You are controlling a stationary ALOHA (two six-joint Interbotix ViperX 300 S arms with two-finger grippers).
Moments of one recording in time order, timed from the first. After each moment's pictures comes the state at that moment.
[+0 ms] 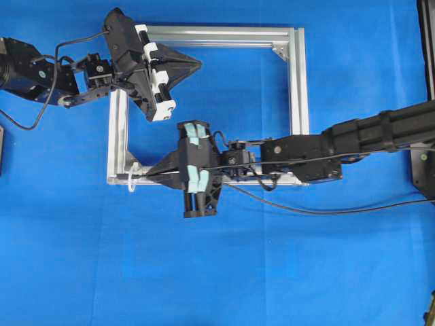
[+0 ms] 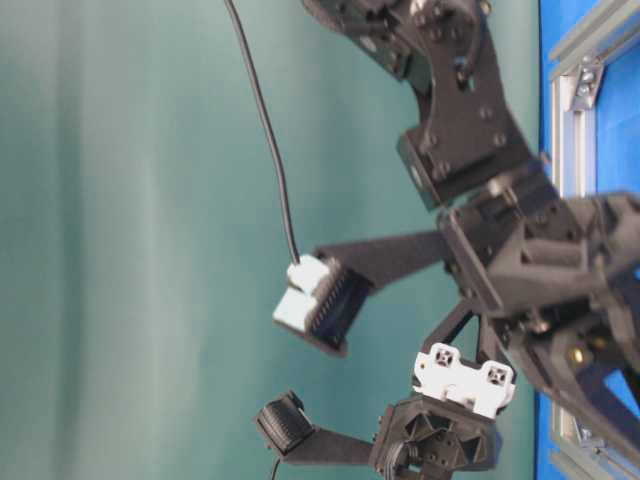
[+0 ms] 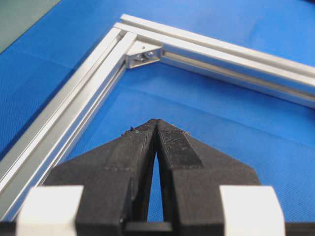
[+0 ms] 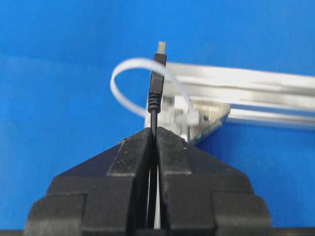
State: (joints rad) left arm 0.27 0.13 0.85 -0.09 -0.76 -0.01; right arm 0.07 0.40 0.39 0.04 -0.40 0.08
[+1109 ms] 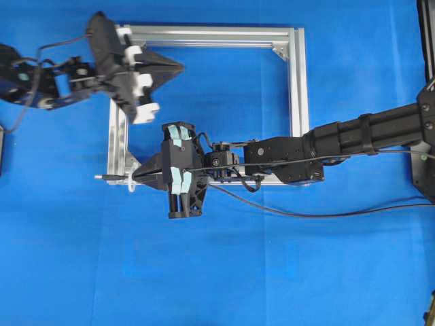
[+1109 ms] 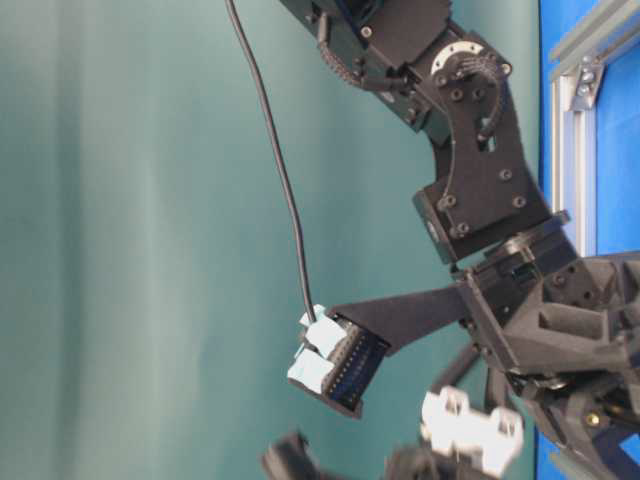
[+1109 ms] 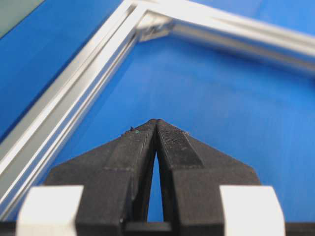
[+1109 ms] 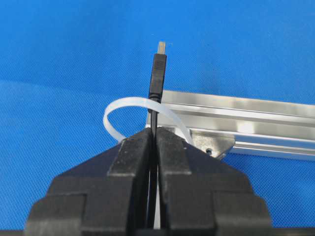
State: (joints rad) left arm 0.29 0.04 0.98 -0.09 -0.76 -0.01; right arm 0.06 0.47 0.30 0.03 -0.39 0.08
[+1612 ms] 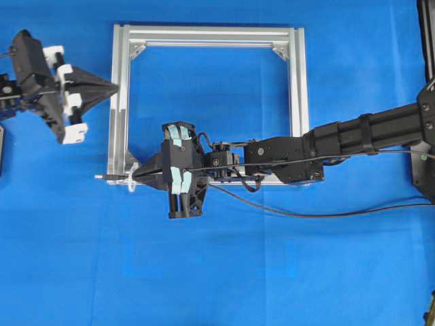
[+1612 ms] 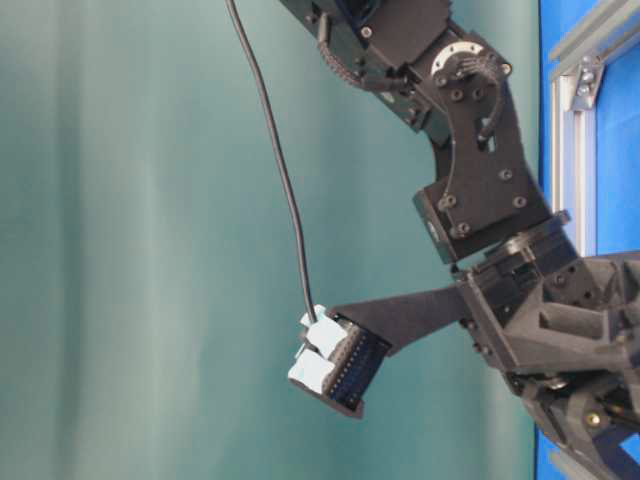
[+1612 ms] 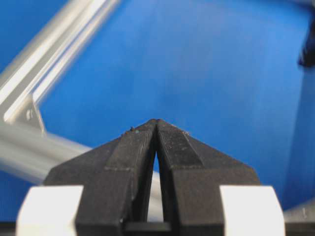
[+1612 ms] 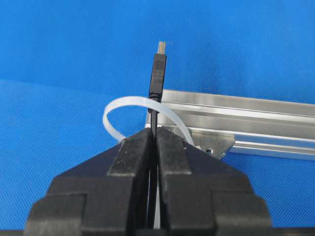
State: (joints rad) left arm 0.27 -0.29 1.31 -0.09 -0.68 -0.02; right arm 0.06 0.47 0.30 0.03 -0.39 0.08
